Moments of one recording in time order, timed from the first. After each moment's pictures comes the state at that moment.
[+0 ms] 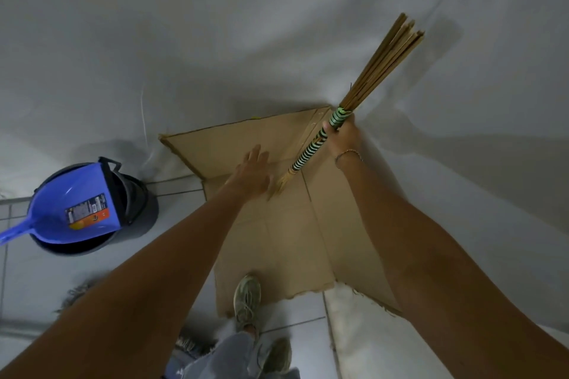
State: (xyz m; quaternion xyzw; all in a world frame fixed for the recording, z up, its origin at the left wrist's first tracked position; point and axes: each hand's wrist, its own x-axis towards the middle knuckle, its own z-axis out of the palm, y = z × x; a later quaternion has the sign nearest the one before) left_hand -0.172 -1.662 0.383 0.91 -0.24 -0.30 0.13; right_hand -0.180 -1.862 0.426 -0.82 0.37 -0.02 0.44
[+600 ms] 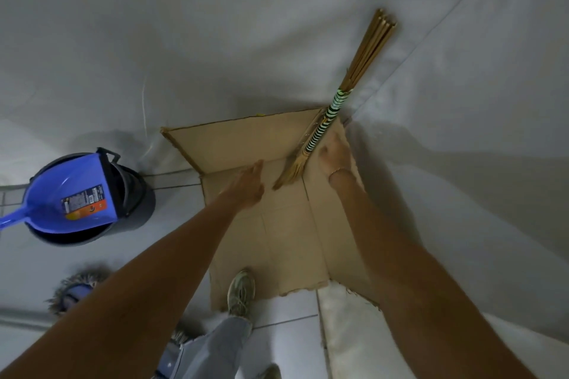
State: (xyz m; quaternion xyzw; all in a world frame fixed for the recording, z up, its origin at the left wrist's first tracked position) left_hand -0.188 -1.641 0.372 0.89 -0.19 -0.37 0.17; right_hand -0.196 -1.839 0.408 -0.88 0.32 0.06 0.35
